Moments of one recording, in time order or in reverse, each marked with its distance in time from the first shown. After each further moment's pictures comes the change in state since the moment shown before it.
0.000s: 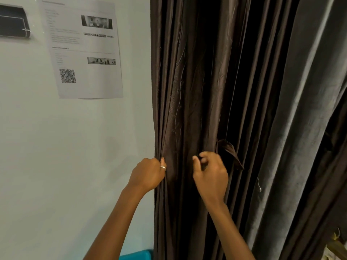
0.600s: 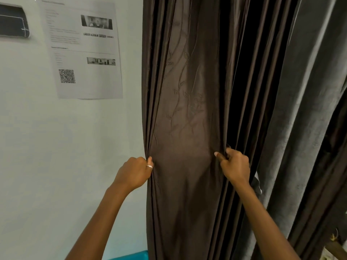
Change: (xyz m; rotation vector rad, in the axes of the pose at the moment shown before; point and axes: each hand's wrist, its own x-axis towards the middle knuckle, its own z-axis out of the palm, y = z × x) left_hand 0.007 -0.033 -0.018 0.034 -0.010 -0.060; right_hand 0.071 0.064 -0.024 -0.171 -0.235 0.199
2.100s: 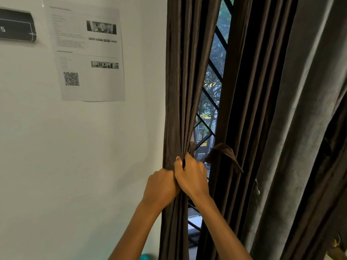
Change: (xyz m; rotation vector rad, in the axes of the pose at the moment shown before) left_hand -0.045 0.069 0.024 0.009 0.050 0.271; right_hand -0.075 -0.099 0.041 0.179 -0.181 -0.231
